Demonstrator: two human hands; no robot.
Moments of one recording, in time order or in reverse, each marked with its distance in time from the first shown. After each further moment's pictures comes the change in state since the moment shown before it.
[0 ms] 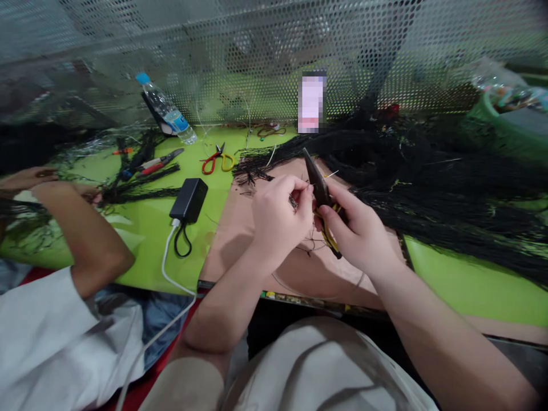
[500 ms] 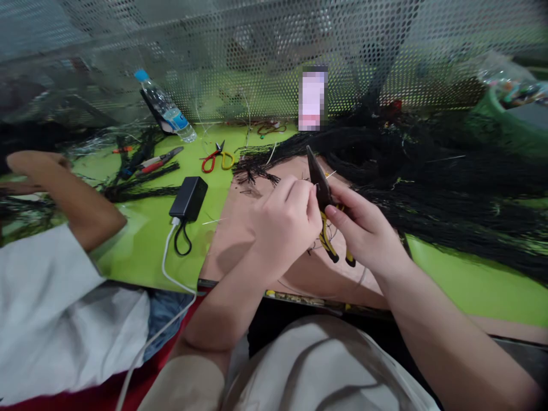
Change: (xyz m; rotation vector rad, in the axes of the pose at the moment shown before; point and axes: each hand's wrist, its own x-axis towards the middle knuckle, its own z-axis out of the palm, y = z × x) left_hand -0.006 0.013 -0.005 0.297 0.058 0.172; right_hand 0.001 0.011 -0.003 0.246 -0.040 -0.063
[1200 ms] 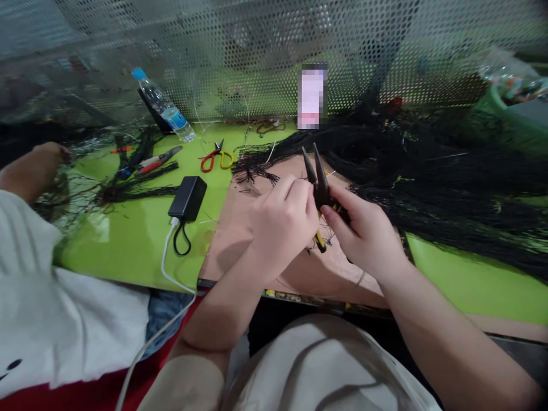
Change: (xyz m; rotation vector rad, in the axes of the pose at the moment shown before) left_hand -0.002 -0.002 0.002 0.040 0.016 0.048; right_hand -0.001 -0.015 -0.001 -0.435 0.032 -0.022
